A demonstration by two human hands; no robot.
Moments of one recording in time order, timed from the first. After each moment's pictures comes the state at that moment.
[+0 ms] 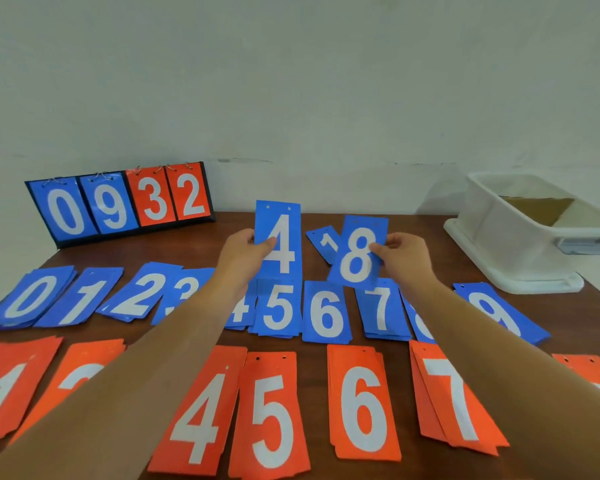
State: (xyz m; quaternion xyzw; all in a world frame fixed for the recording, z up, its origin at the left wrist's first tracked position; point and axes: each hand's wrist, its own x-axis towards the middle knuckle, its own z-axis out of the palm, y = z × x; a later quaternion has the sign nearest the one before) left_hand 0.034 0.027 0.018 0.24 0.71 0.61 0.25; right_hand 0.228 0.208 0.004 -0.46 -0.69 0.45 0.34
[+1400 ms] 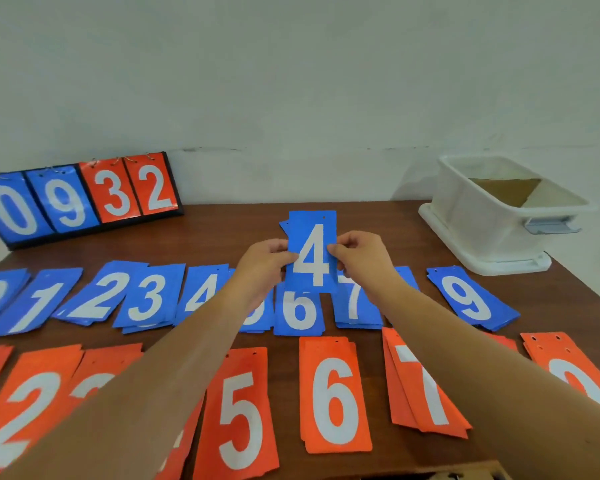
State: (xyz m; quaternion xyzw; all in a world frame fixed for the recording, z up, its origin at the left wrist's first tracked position) left_hand 0.093 0.073 -0.009 0.29 0.64 0.59 0.41; right_hand 0.242 0.175 0.010 -0.41 -0.72 0.48 0.29
